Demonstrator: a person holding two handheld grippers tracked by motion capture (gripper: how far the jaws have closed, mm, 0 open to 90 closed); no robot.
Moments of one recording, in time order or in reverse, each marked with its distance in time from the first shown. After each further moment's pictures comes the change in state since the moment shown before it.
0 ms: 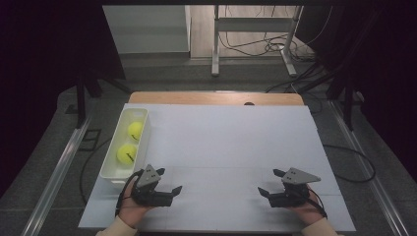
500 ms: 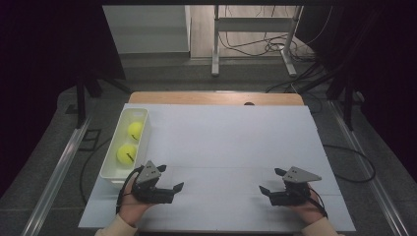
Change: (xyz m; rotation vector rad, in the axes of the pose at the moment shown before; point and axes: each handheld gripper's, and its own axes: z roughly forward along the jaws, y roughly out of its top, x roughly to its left) left arm -0.002 0.009 -0.004 -0.025 -0.017 -0.008; right arm -0.004 -0.001 0.000 0.005 -0.019 0.014
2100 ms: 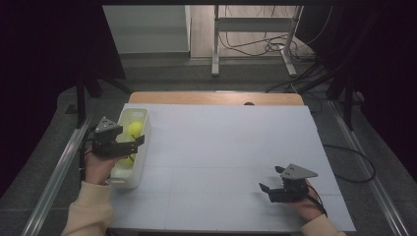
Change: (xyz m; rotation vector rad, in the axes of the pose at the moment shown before) left arm 0.107 0.069 -0.060 -0.043 0.272 -0.175; right arm -0.008 0.000 0.010 0.038 -0.037 -0.011
